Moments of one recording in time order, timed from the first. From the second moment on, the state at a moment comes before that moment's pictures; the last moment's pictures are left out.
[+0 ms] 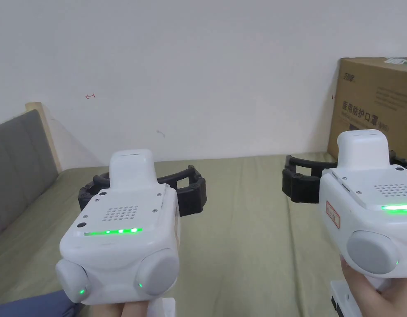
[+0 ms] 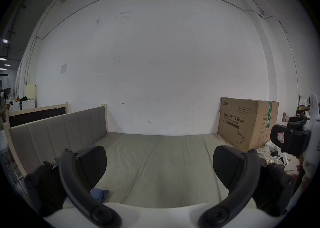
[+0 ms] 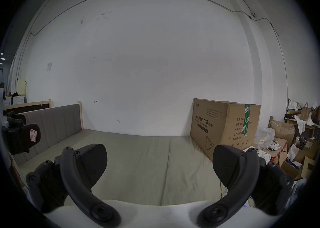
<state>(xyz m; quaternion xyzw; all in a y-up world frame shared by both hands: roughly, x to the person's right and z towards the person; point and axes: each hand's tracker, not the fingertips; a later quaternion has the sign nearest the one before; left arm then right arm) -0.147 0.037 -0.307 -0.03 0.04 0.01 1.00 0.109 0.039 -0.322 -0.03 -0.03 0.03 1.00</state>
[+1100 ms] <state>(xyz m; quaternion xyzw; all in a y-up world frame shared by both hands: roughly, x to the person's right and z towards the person) -0.152 0.041 -0.307 -0.03 0.04 0.04 1.00 0.101 0.040 -0.321 -0.03 -0.03 0.06 1.00</state>
